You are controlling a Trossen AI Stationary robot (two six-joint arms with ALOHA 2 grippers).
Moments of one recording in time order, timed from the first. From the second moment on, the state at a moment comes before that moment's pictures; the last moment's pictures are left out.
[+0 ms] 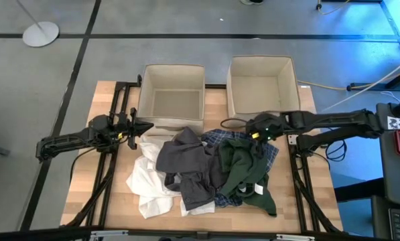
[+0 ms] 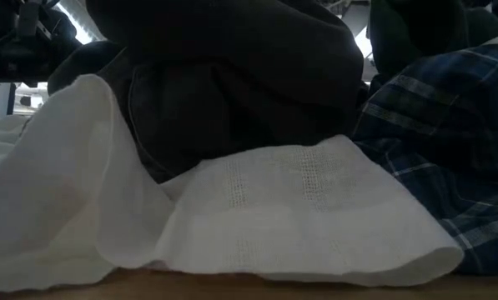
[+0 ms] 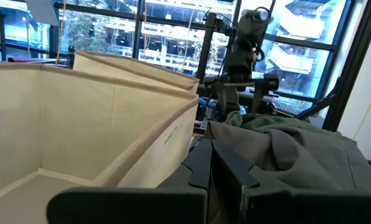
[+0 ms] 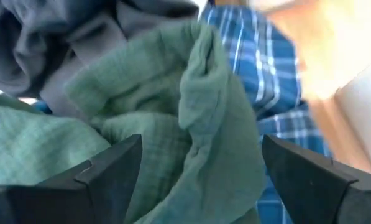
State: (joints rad) left arm 0.23 0.00 0.01 0.11 0.03 -0.16; right arm 0.00 1.07 0.85 -0.68 -0.12 0.34
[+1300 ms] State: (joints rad) left arm 0.23 0.00 0.01 0.11 0.02 -0.13; right arm 0.05 1.34 0.83 -0.65 -0.15 0.34
